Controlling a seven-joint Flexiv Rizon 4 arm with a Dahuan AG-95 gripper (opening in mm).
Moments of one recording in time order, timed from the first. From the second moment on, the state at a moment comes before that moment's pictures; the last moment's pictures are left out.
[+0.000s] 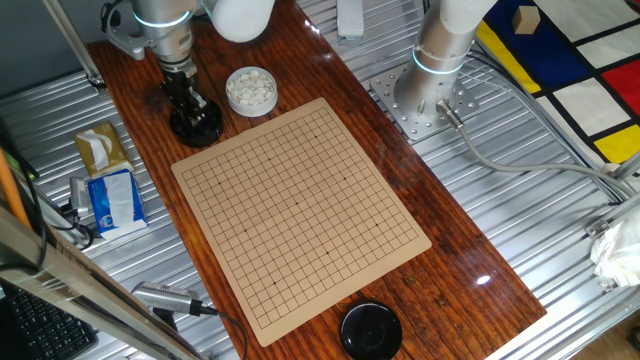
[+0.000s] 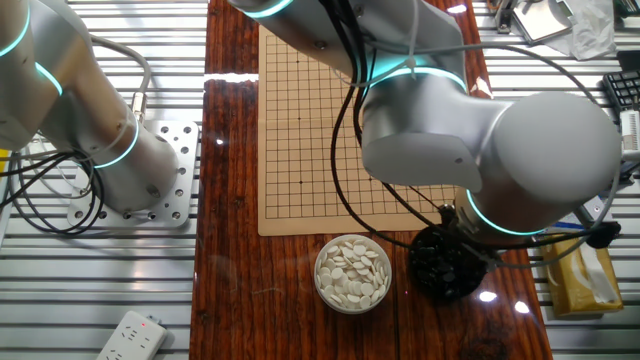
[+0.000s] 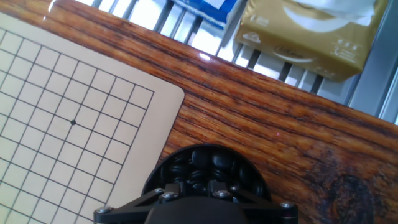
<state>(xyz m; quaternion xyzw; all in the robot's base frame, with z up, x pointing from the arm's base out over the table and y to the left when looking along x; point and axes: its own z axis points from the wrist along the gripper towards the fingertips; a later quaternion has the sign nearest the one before) 0.588 -0.162 0.064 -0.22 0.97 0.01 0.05</state>
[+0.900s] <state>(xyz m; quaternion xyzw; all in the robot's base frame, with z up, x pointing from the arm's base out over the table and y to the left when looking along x) 0.589 -0.155 0.060 -0.22 0.98 0.01 0.05</state>
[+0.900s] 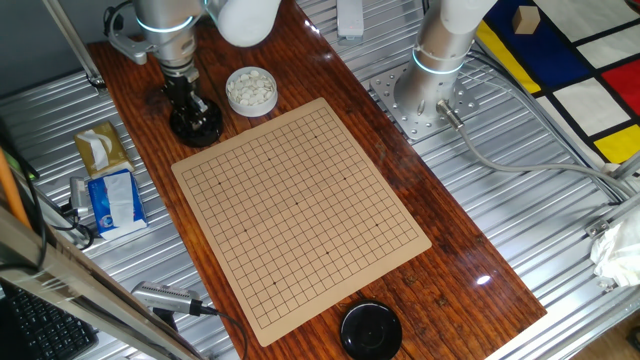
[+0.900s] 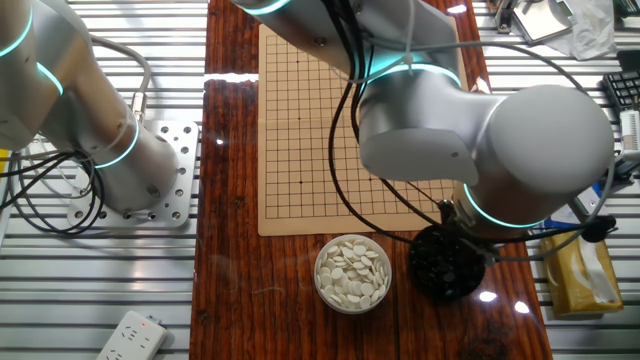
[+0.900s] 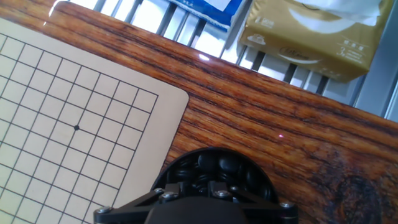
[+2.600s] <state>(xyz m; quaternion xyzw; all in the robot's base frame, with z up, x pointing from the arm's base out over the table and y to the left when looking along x) 0.586 -0.157 0.049 -0.23 0.97 0.02 0.07</state>
